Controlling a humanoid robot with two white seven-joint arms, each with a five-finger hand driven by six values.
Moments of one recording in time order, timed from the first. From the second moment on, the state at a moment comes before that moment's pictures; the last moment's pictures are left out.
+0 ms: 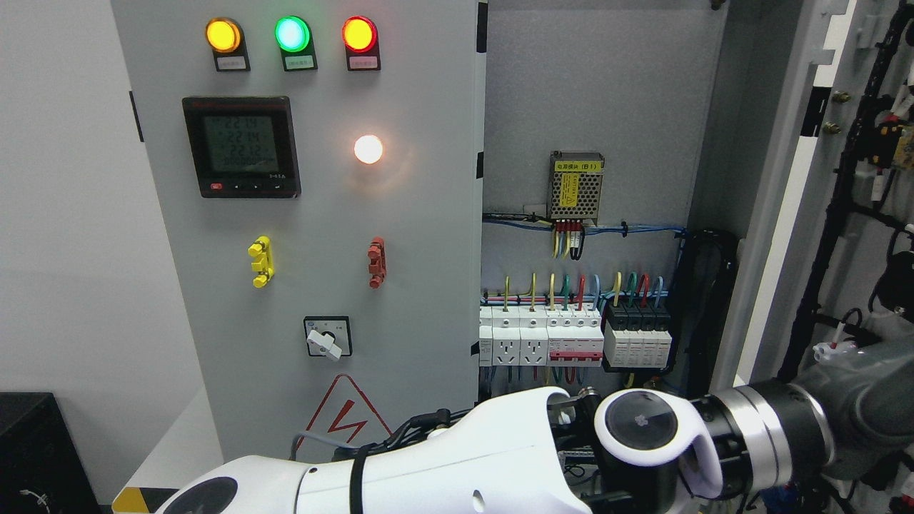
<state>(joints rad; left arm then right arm) -1.47 -0.14 -1.24 -1.43 1.25 0.03 0.02 0.05 0.12 -0.04 -0.07 0.00 0.14 0.04</state>
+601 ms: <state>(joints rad) -1.40 0.02 -1.20 -1.50 1.24 0.09 -0.02 0.05 0.12 -0.04 -0.07 0.00 0.14 0.04</state>
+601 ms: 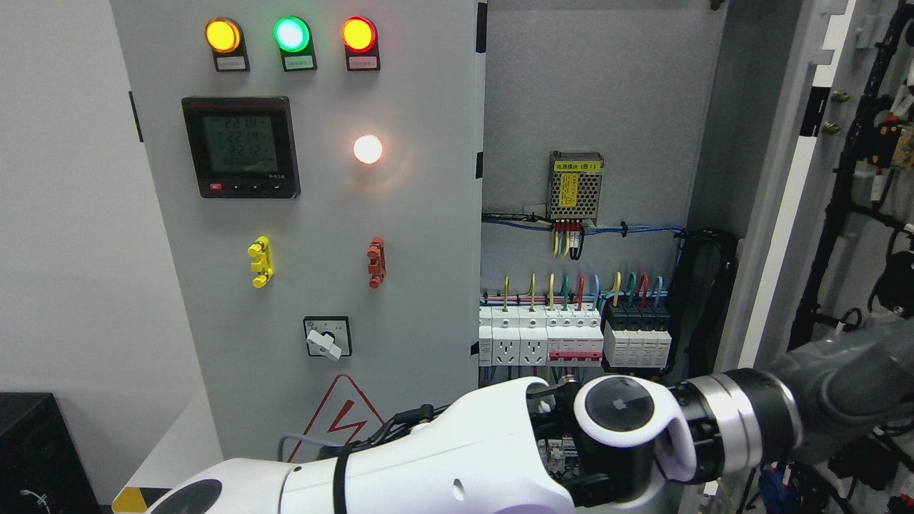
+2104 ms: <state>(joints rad) 0.02 0.17 -0.46 -0.34 0.22 -0.23 -0.08 0.05 0.12 -0.04 -0.07 0.00 0.14 0.04</state>
